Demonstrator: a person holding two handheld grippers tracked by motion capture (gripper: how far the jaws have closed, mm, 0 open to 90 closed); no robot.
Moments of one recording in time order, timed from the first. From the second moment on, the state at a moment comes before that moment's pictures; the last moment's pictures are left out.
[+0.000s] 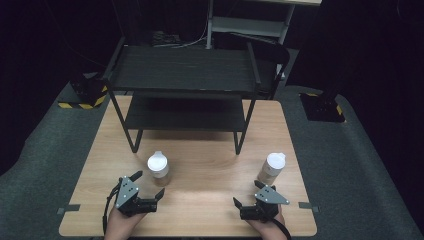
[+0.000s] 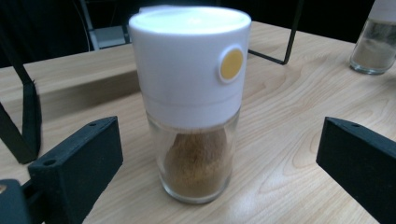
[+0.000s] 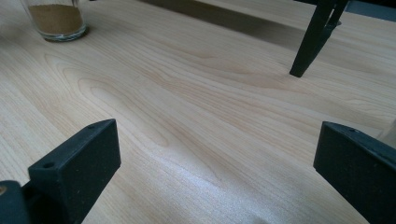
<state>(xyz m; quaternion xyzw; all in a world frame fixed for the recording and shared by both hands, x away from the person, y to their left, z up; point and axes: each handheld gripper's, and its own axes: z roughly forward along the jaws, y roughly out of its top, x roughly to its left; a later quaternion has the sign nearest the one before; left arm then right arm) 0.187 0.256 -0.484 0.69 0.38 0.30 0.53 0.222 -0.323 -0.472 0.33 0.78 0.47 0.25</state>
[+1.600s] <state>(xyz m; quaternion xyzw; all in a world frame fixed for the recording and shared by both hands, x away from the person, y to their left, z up) 0.233 0.243 -0.489 0.69 0.37 0.31 0.54 0.223 -0.326 -0.472 0.33 0.77 0.48 0.25</state>
